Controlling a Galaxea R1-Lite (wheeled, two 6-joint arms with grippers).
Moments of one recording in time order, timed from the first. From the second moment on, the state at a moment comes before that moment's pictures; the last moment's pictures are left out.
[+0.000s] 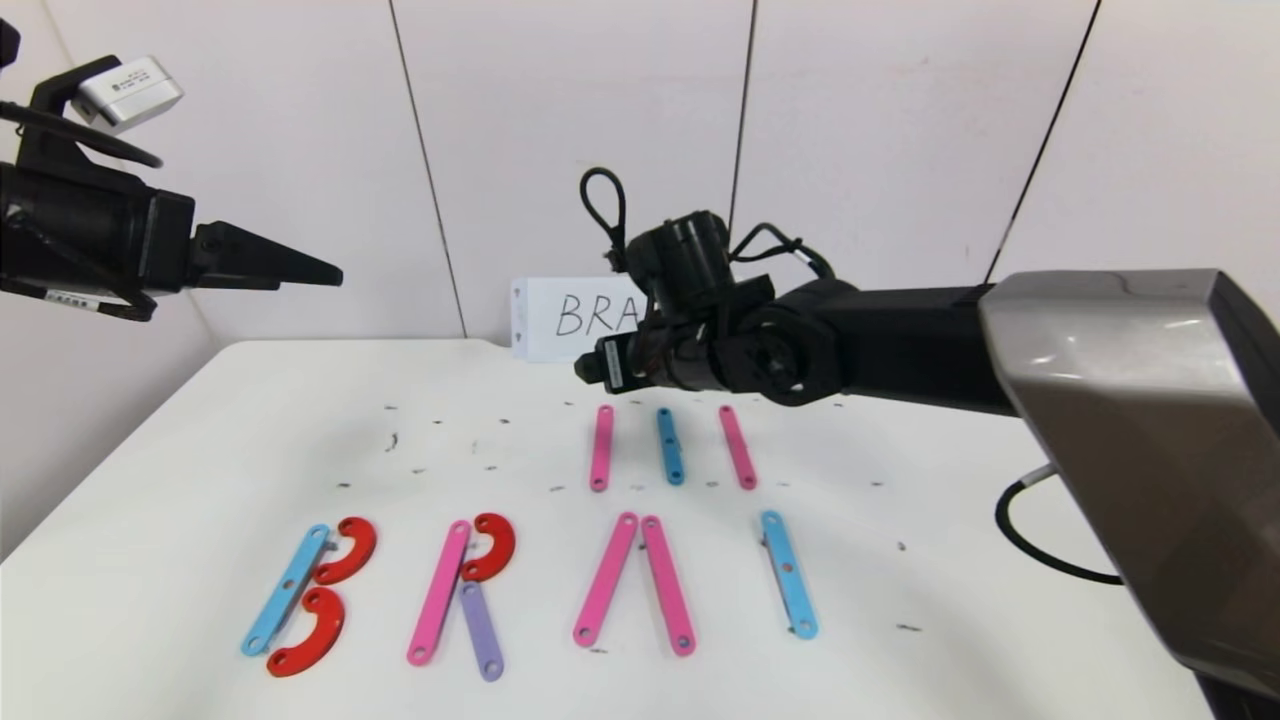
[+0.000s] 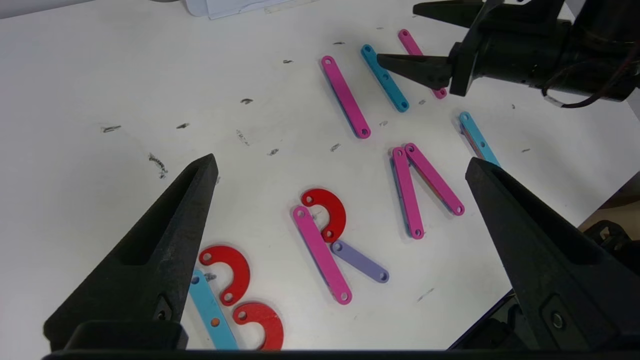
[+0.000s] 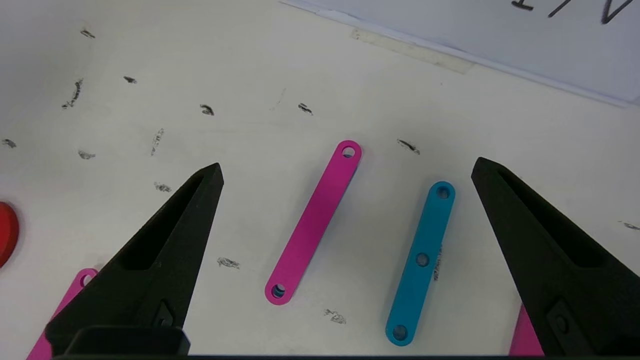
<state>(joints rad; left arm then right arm) 0.11 1.60 -1.63 0.68 -0.69 0.15 0.70 2.34 -1.95 0.15 -0.17 0.22</state>
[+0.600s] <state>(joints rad) 0.11 1.60 -1.63 0.68 -0.69 0.15 0.73 2.52 -1.95 0.00 -0.23 0.23</state>
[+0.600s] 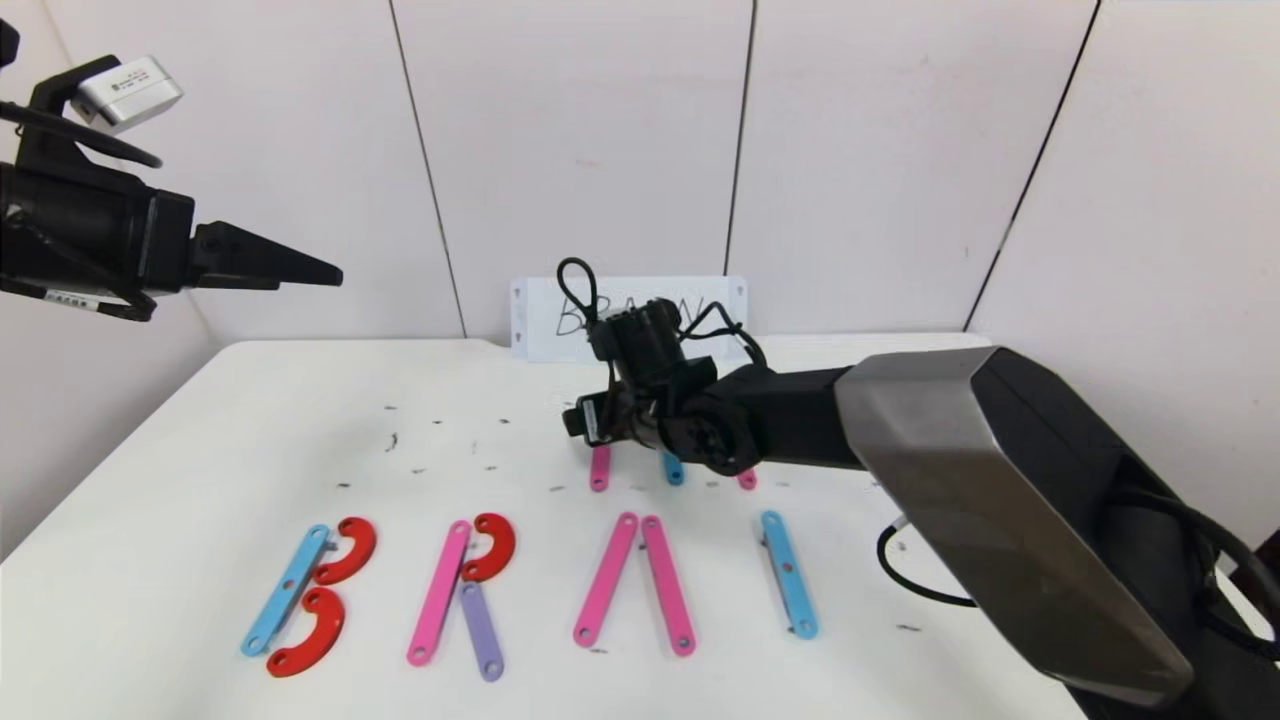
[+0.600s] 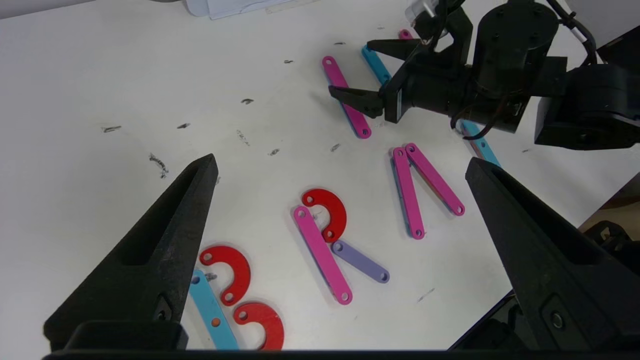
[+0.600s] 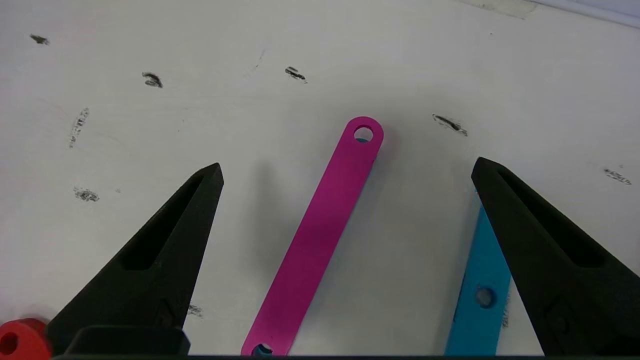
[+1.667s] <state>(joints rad) 0.11 1.62 -1.63 0.68 -0.69 0.15 0.76 2.58 -1.95 0.00 -0.26 0.23</state>
